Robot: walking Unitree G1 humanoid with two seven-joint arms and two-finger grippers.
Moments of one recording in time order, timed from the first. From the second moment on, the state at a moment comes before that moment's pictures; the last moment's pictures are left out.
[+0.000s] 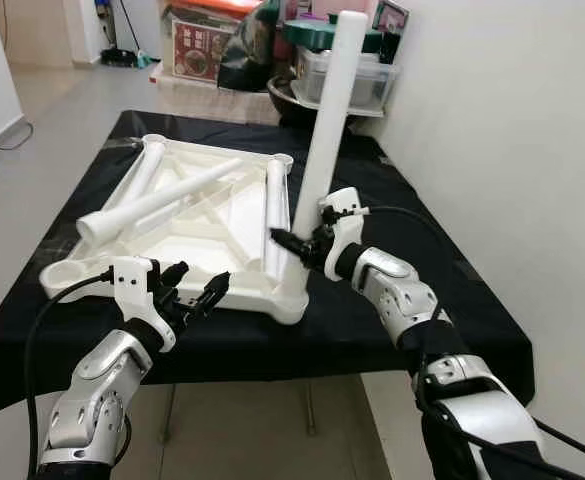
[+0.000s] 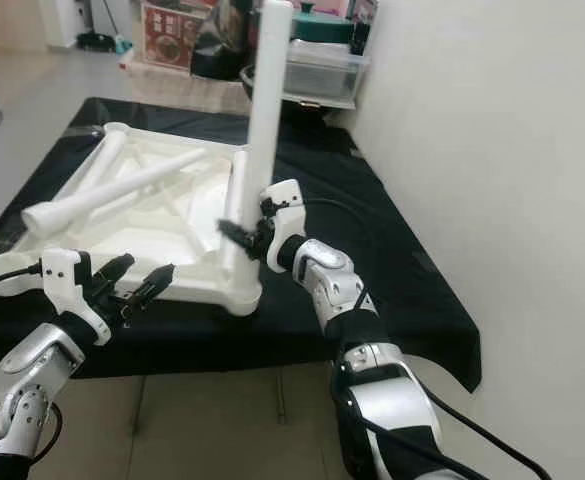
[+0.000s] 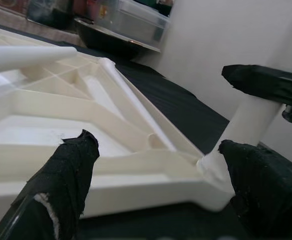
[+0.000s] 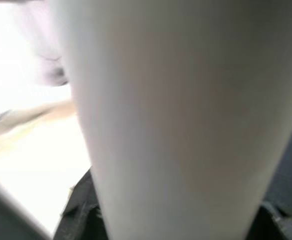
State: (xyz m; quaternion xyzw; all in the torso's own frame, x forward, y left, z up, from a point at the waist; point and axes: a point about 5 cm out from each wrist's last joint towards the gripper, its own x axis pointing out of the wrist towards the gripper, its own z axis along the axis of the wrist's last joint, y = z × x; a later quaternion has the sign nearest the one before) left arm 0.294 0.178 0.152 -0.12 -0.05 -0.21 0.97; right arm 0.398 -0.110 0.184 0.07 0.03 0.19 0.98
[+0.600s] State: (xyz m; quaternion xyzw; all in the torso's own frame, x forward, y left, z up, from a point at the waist) left arm 0.292 0.181 0.151 -0.12 -0.05 -0.21 0.97; right arm 0.375 -0.100 0.180 0.10 0.00 0.12 0.99
